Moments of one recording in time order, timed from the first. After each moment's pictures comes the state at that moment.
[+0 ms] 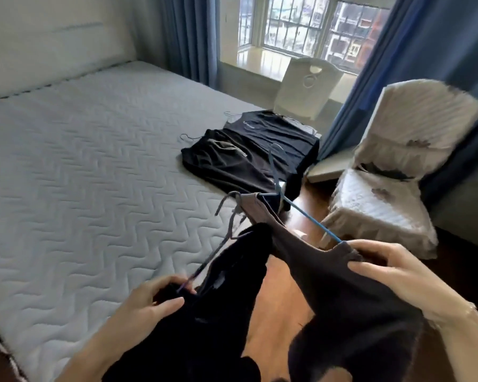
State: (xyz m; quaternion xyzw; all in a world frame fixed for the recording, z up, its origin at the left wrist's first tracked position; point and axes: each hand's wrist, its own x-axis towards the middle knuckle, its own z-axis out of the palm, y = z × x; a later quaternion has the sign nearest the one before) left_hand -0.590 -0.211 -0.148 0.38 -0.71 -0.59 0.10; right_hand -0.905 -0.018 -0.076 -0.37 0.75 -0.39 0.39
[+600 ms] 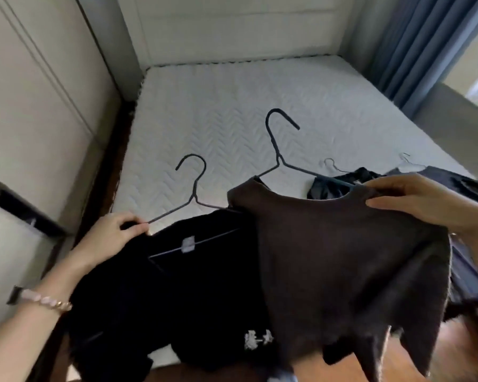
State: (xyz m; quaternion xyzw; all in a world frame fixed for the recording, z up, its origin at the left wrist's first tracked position) left_hand -0.519 -0.421 -0.163 0.74 -0.58 -0.27 0.18; right_hand -1.000 -0.516 -0.058 -0.69 0.55 -0.16 0.43
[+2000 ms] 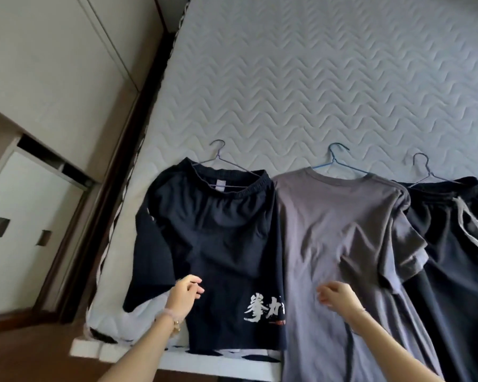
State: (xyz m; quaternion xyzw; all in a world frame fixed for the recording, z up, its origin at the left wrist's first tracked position) left_hand -0.567 -0.451 -0.450 0.83 -0.24 -0.47 0.19; right_hand -0.906 -0.595 -0.456 -0.48 0.70 0.03 0.53
